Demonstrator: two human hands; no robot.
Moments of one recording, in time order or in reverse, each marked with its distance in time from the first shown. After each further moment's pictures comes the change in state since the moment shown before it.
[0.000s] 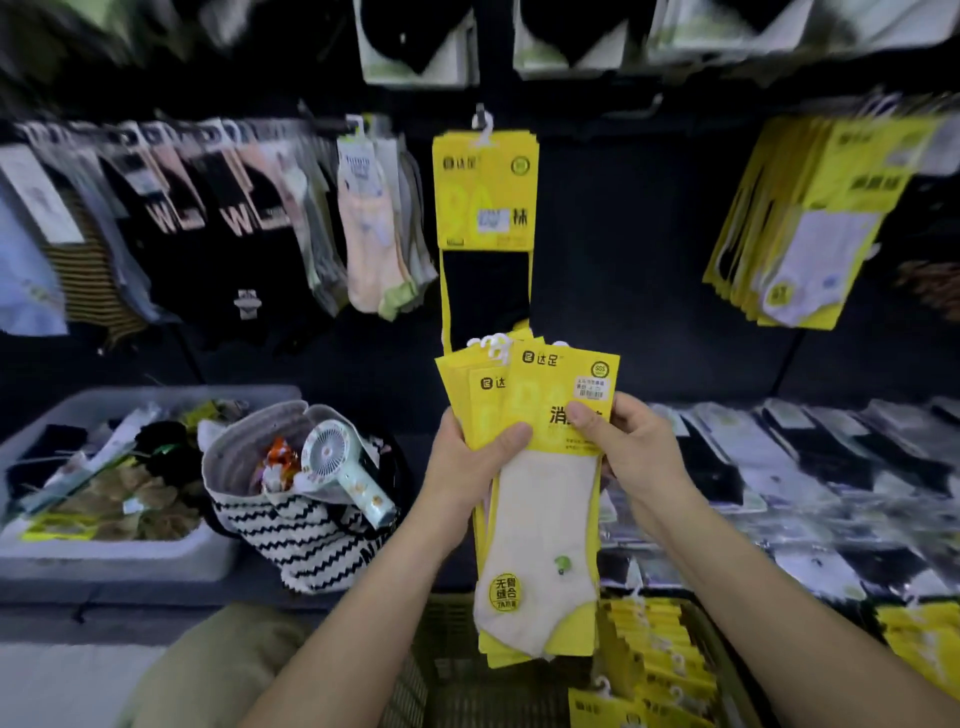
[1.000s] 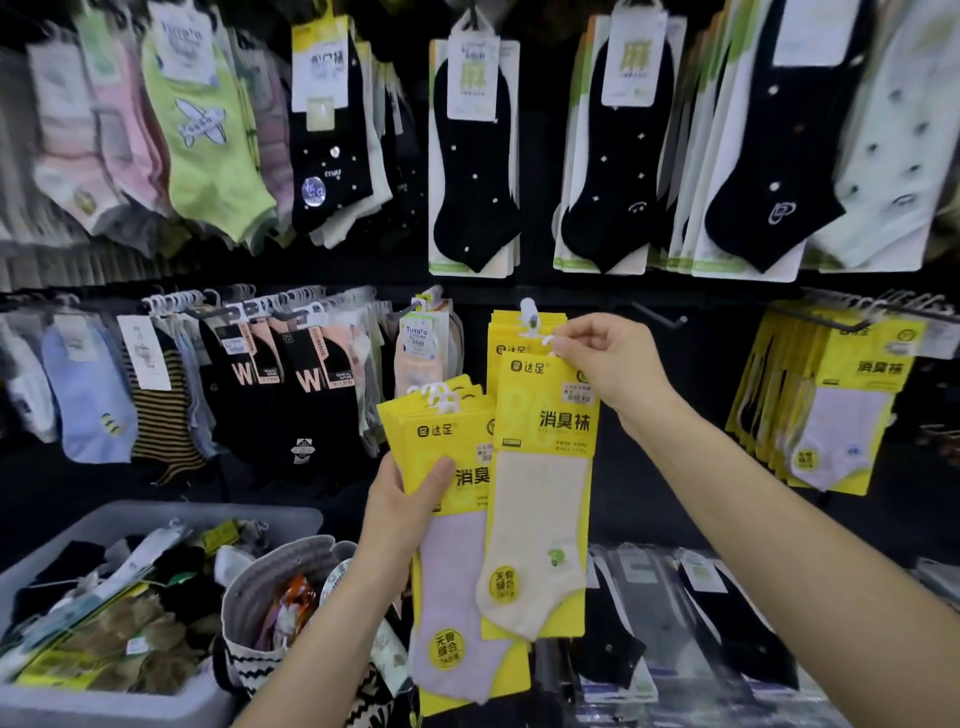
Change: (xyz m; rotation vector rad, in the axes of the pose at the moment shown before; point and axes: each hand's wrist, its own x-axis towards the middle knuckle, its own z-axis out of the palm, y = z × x) left_hand 0.065 0.093 -0.069 0.012 0.203 0.226; right_hand 0.112 -0.174 0.090 -0.380 -0.008 -0.370
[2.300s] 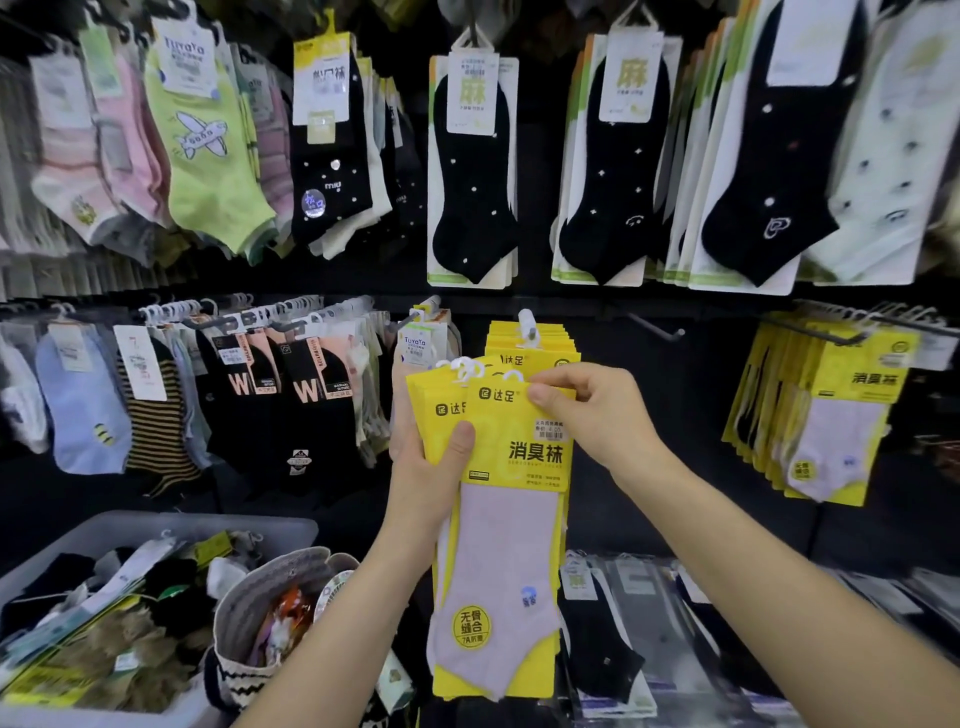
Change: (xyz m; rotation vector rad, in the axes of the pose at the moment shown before) left_hand 0.011 0.032 0.029 0.028 -0.058 0.143; right_hand -0.029 0.007 0.010 -0.097 -0.097 -0.056
